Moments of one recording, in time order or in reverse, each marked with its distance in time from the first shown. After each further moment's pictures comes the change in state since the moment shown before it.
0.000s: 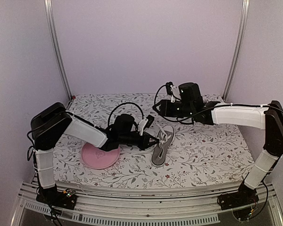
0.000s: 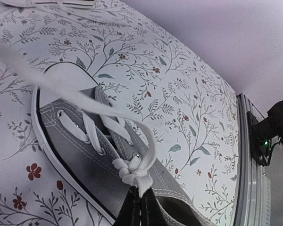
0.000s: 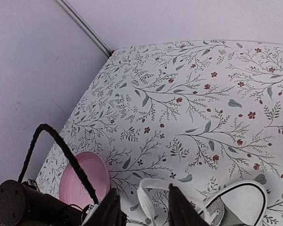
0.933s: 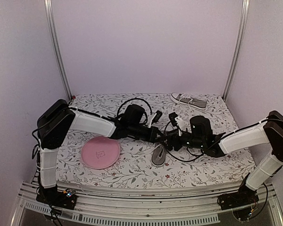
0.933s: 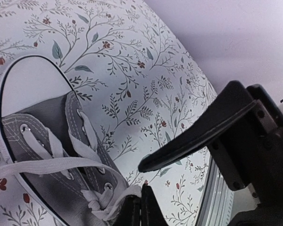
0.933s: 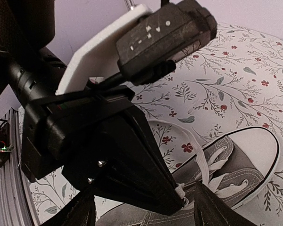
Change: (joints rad) left arm 0.011 0.079 0.282 -0.314 0.134 -0.154; right arm 0.078 -0.129 -0.575 0.462 -0.081 -0.283
